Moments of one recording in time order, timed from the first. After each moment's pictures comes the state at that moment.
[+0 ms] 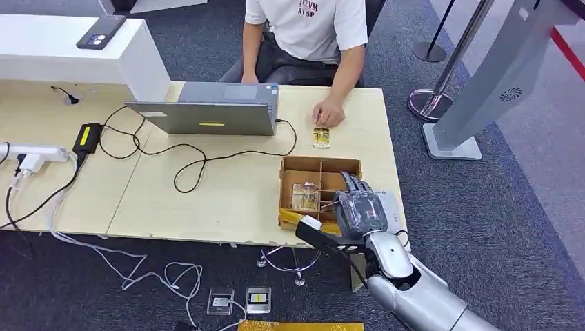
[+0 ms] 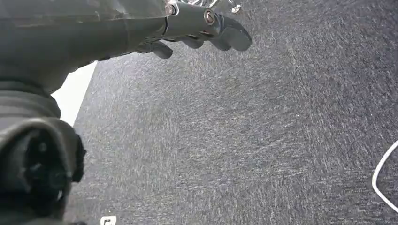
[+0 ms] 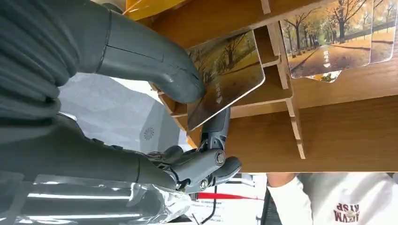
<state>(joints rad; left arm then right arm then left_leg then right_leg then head) -0.16 -0.12 0.90 -0.17 -1.36 0.67 -0.08 -0.59 -0.27 0.98 -1.22 0.76 -0.15 0.43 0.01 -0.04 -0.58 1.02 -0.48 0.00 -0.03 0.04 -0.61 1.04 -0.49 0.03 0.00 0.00</state>
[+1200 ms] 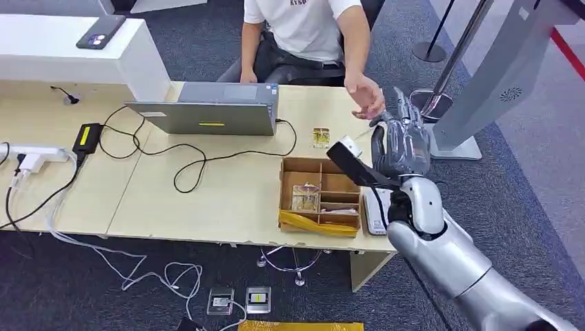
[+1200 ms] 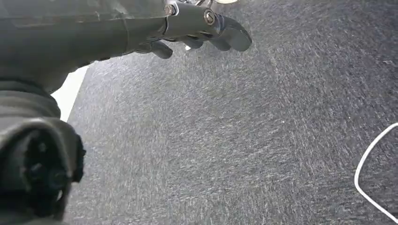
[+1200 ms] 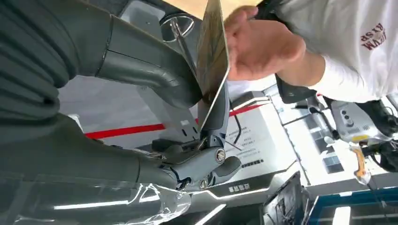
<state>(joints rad) -0.16 -0.13 0.83 -0.19 -1.38 0.67 -0.09 -0.78 -0.28 0.83 -1.23 0.79 -0.41 0.45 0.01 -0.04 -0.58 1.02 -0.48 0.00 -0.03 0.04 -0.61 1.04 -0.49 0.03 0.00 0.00</state>
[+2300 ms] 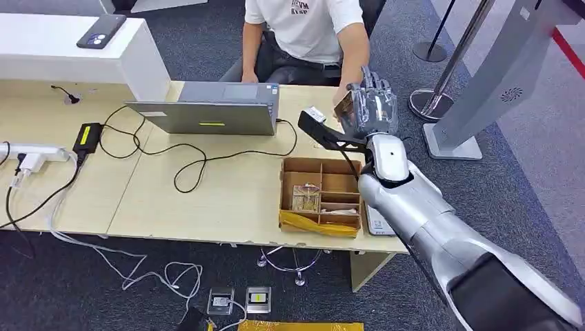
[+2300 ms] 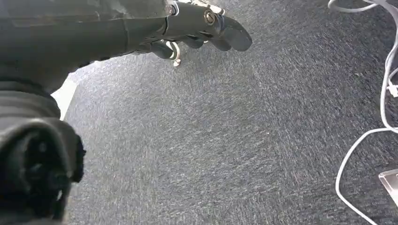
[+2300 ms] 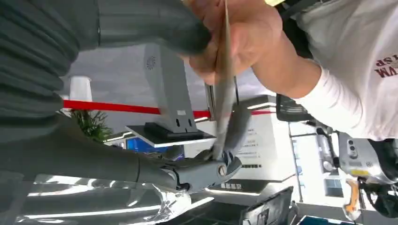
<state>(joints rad) -0.19 -0.12 0.73 -0.19 -1.39 0.67 -0.03 -1.07 0.00 0.93 -0.62 0.76 -0.37 0.37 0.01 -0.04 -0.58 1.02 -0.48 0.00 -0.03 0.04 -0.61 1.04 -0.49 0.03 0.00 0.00</state>
